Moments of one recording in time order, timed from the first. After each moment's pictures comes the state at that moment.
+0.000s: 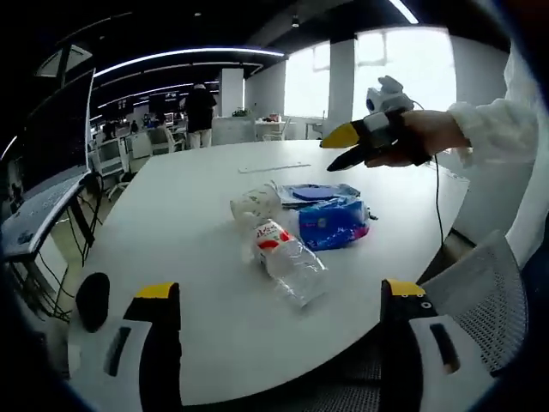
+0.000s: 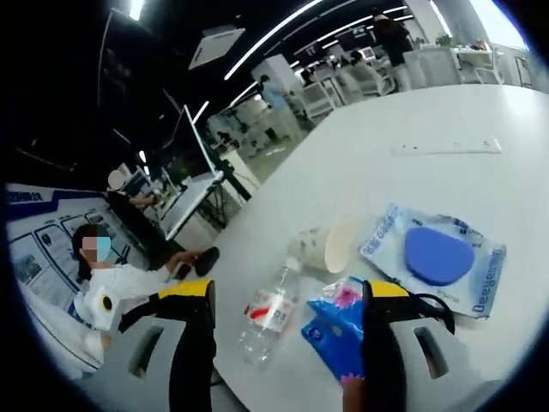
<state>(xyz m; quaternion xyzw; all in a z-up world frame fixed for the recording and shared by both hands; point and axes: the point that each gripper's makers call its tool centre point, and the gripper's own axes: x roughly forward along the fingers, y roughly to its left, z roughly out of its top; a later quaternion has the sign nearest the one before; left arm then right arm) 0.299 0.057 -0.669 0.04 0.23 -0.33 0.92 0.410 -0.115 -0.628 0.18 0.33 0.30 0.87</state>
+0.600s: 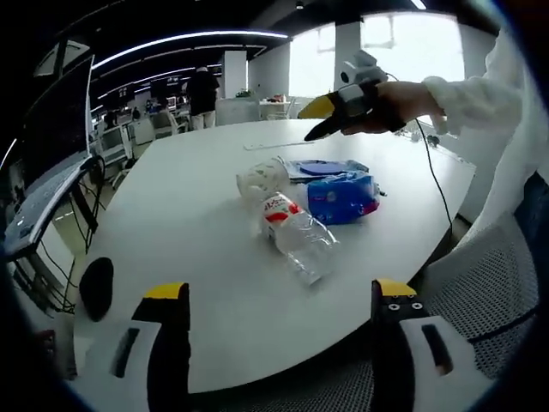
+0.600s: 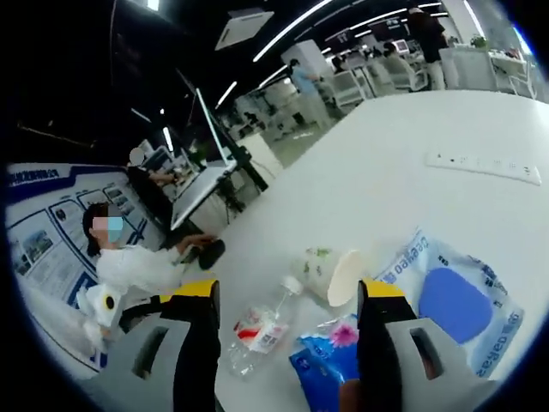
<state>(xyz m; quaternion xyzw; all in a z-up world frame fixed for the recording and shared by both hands) 0.296 0.068 -0.694 0.08 0.28 -0.32 0.90 0.447 -0.086 -0.639 0.15 0.36 0.38 0.84</state>
